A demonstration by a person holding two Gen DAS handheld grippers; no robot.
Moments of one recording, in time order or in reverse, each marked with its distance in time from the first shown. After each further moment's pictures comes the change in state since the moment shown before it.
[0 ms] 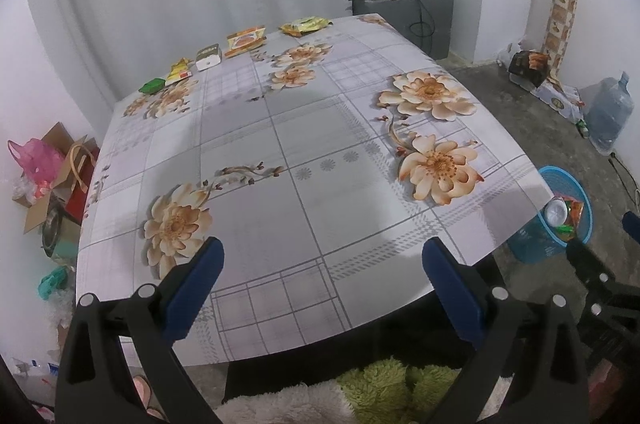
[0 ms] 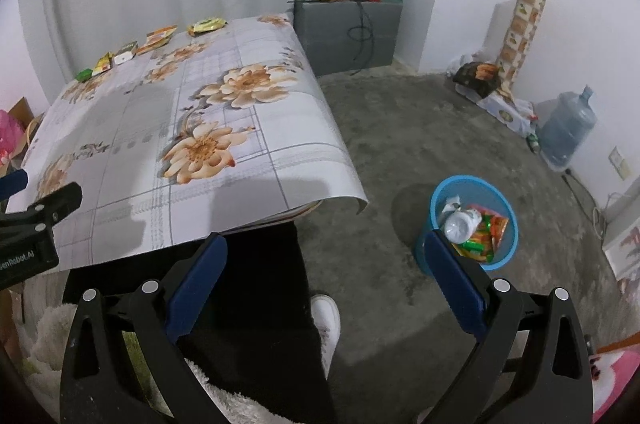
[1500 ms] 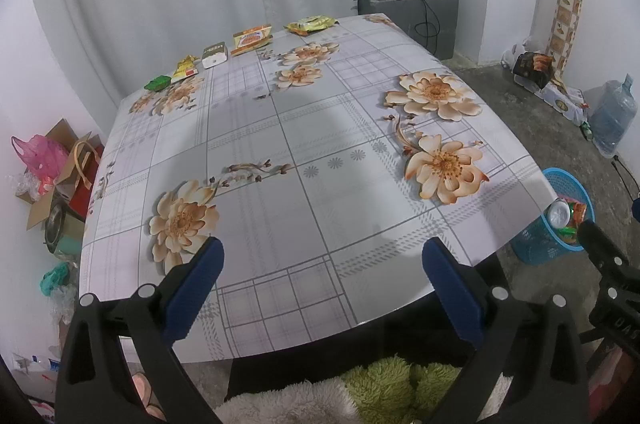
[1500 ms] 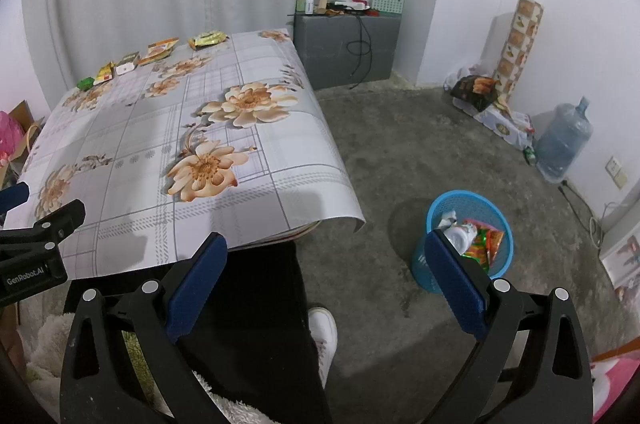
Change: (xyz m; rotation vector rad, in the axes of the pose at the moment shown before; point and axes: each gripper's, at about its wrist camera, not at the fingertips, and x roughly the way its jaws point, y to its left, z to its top) left arm -0.003 0.002 -0.001 -0.008 -0.002 0.013; right arm -0.007 0.000 0.007 -0.008 -0.040 -0.008
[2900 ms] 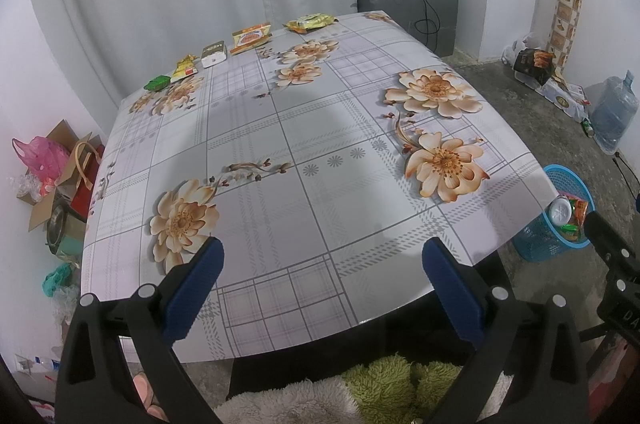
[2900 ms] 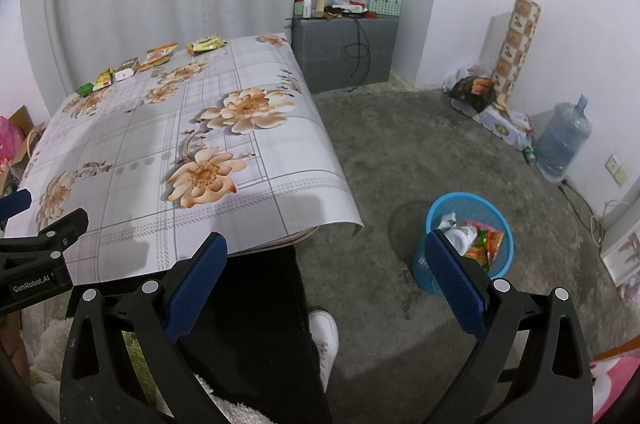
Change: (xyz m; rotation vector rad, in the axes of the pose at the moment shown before) left arm -0.001 0.000 0.000 0.003 0.005 0.001; right arm -0.003 0.002 0.004 0.005 -0.004 -0.004
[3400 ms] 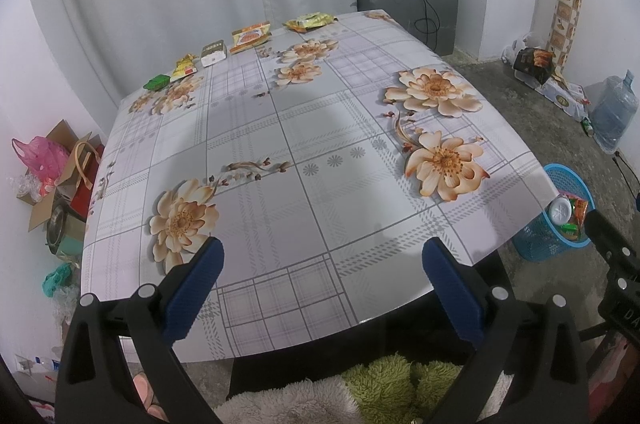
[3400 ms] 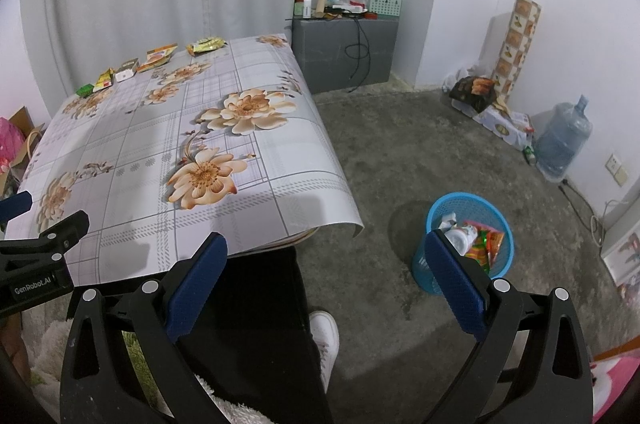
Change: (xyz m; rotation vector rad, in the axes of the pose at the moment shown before) left arm 0.001 0.000 0.001 -0.001 0.004 0.000; right arm 0.001 0.001 -0.001 0.004 -0.001 -0.002
